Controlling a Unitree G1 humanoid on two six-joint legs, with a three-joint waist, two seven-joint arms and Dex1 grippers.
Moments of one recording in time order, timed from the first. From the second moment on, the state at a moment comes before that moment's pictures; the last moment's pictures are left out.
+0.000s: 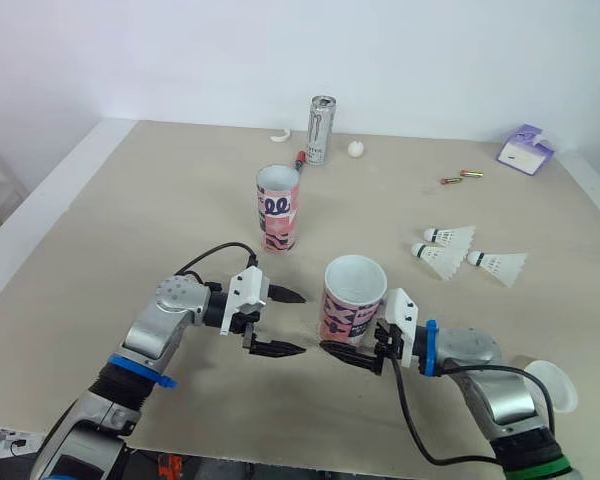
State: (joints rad) left arm -0.46 0.45 -0.28 0.10 -0.29 0.11 -1.32; right arm -0.14 -0.52 0.12 -0.11 0.28 0.14 1.00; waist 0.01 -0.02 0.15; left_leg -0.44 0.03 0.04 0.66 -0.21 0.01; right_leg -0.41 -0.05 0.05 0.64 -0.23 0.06
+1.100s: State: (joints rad) left arm -0.44 0.46 -0.27 0.09 -0.30 0.11 -1.32; right arm 0.08 -0.51 -0.43 -0.34 0.59 0.32 0.67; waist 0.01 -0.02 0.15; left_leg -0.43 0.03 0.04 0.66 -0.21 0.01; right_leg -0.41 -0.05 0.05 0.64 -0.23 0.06
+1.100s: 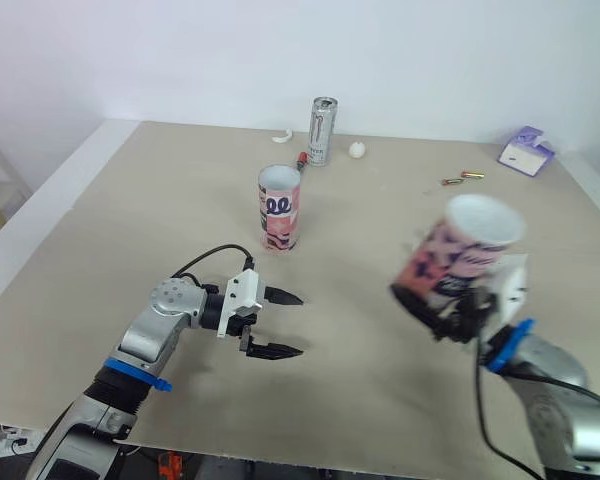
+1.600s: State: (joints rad) left arm -0.43 0.44 -0.27 0.00 -0.34 0.19 -1.27; right arm -0.06 -0.62 -0.72 0.31 0.46 0.19 0.37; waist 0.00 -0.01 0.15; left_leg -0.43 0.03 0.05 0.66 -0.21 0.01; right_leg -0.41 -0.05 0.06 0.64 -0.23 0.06
